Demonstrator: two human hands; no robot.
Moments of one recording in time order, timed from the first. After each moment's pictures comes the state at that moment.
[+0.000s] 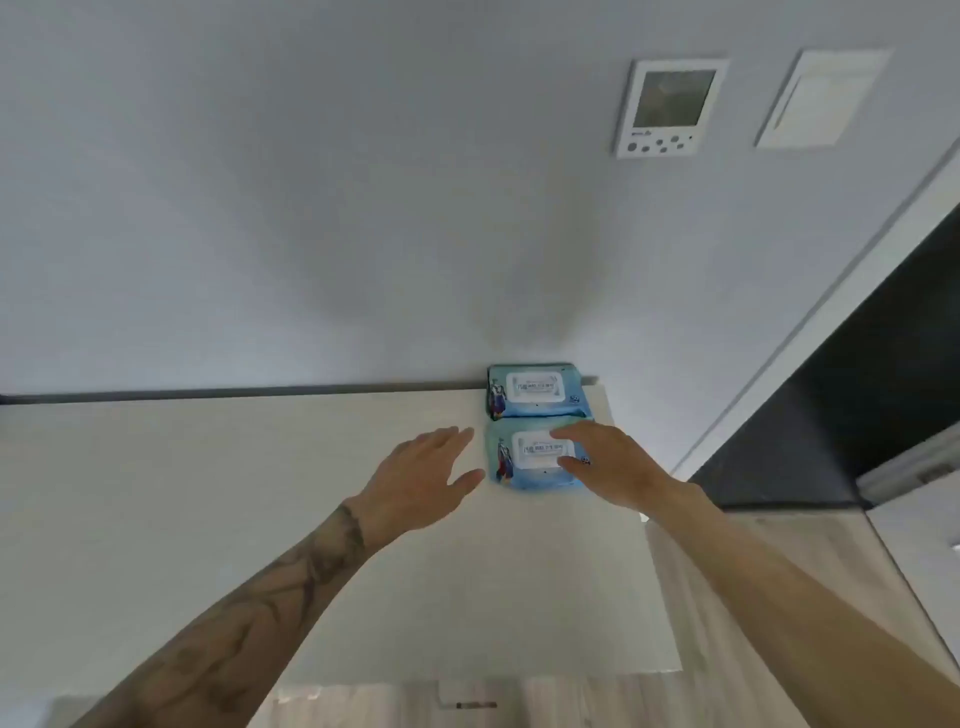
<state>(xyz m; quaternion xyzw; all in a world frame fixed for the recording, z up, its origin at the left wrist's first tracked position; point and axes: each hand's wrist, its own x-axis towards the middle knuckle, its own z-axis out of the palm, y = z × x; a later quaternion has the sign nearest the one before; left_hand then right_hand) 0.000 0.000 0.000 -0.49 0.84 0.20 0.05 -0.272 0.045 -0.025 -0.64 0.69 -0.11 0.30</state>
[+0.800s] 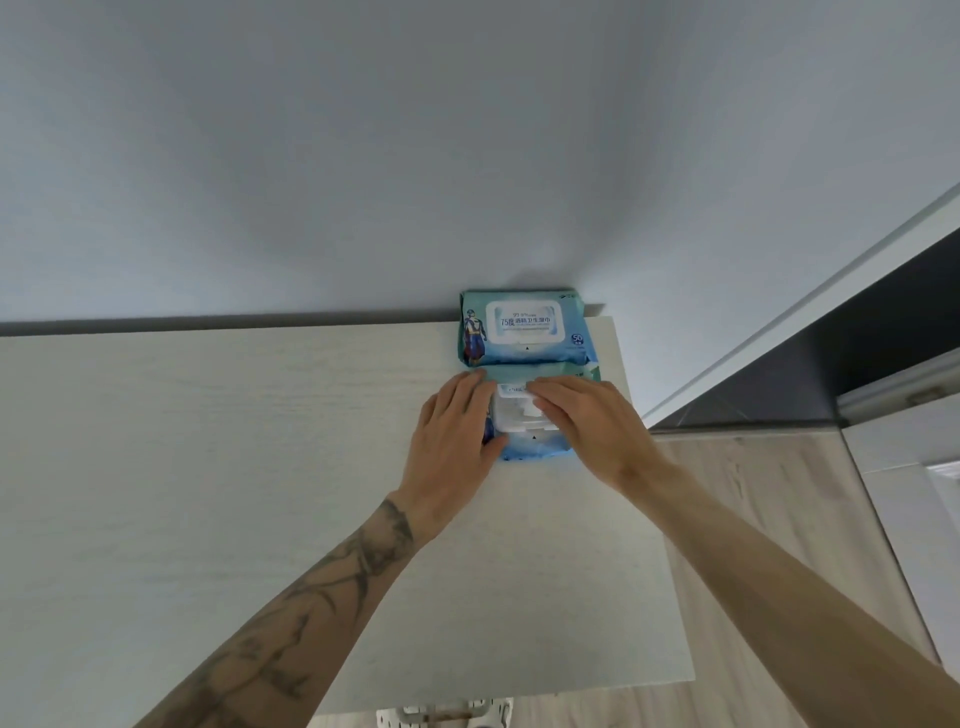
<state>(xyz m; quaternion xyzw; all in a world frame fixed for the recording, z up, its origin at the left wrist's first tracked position) -0.081 -0.037 -0.144 -0.51 0.82 0.23 -0.09 -0.284 -0.003 -0.111 -0.72 0.67 -0.11 0.16</state>
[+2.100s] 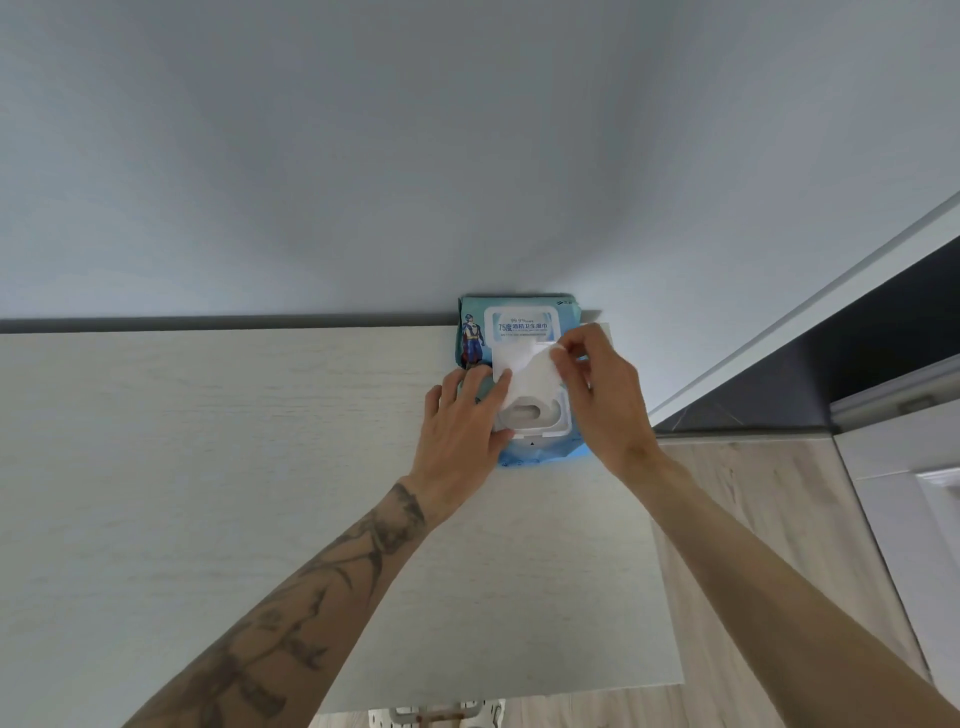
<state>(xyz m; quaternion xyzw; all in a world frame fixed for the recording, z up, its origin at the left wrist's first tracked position) -0.097 -0.049 -0.150 -0.50 0.84 0.18 -0.09 -0.274 -0.018 -0.083 -0.56 0.68 -0.39 0.25</state>
